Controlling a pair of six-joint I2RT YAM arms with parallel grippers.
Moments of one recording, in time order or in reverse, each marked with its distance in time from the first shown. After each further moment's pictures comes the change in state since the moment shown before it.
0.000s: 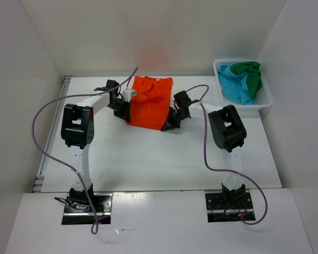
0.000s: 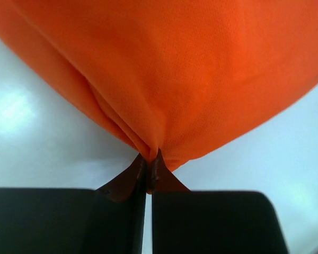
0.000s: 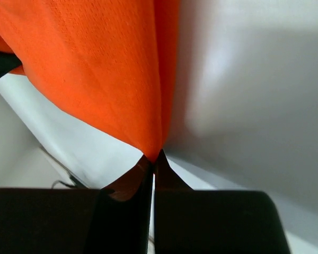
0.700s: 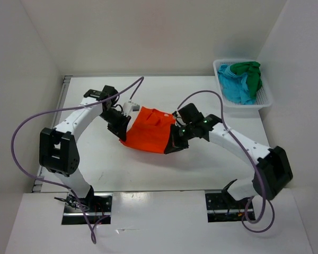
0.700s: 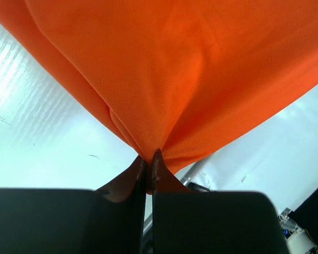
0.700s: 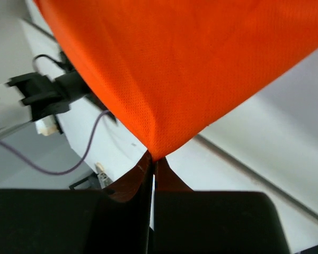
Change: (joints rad) left arm -0.108 -0.505 -0.293 -0.486 0.038 0.177; right arm 0.219 -0.723 -0.396 -0.301 -0.042 -0.069
